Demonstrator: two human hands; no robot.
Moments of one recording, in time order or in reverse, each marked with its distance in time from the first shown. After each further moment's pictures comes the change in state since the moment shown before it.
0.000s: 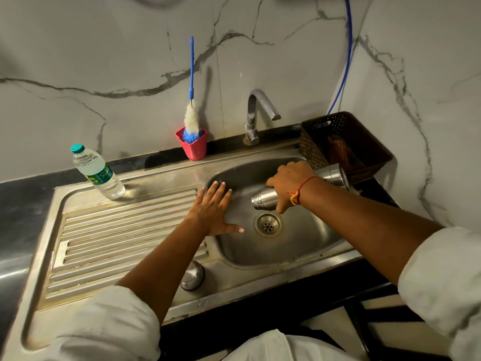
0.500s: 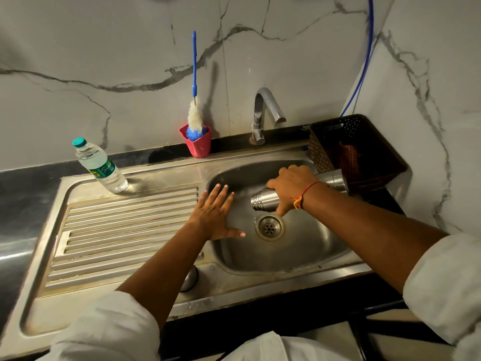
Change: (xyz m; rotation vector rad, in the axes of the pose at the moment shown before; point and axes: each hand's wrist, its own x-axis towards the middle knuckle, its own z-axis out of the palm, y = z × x) left_hand 0.009 0.015 0.005 0.017 -0.040 -0.057; right_hand 0.026 0.017 0.017 0.040 0.028 -0.088
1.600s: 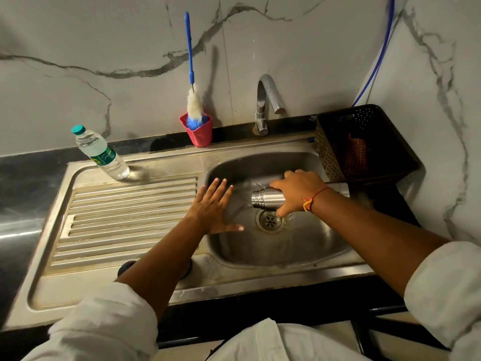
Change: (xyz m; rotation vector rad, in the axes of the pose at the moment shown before) left_hand 0.005 0.012 0.006 -0.019 -0.030 -0.059; right_hand 0.014 0.021 0.056 0.200 0.090 -0.072
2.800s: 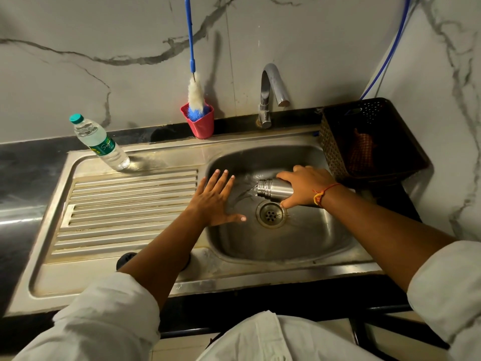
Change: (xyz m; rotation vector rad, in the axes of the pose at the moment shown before) left_hand 0.006 0.002 0.000 -0.071 0.010 -0.022; right_hand 0.012 0.023 0.022 0.142 -0.001 0.040
